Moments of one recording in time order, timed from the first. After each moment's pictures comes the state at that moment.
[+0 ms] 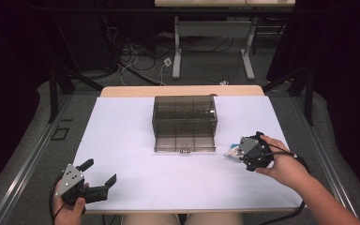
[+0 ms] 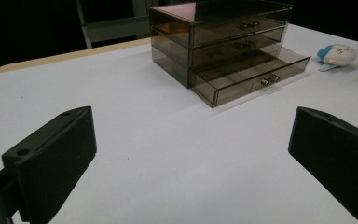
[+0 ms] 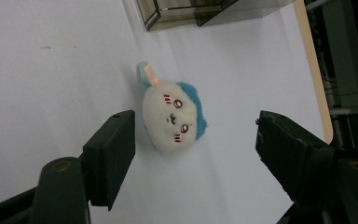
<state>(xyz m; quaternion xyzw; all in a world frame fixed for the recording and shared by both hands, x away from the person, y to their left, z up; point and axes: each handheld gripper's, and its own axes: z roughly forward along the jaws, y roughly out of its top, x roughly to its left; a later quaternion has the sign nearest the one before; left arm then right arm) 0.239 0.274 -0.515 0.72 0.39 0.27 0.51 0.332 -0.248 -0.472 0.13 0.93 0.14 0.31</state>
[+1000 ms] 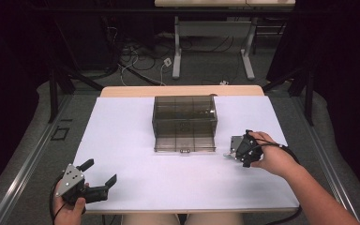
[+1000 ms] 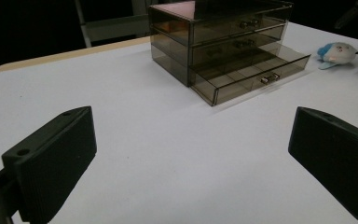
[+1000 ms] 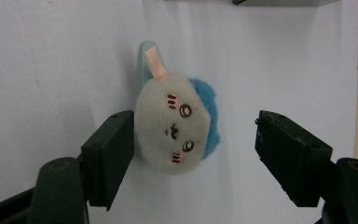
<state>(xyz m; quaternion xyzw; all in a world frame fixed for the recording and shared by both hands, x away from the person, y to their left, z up) 0.239 0.274 -0.515 0.72 0.39 0.27 0.50 0.372 -0.239 -0.504 0.07 0.96 0.08 0.26</state>
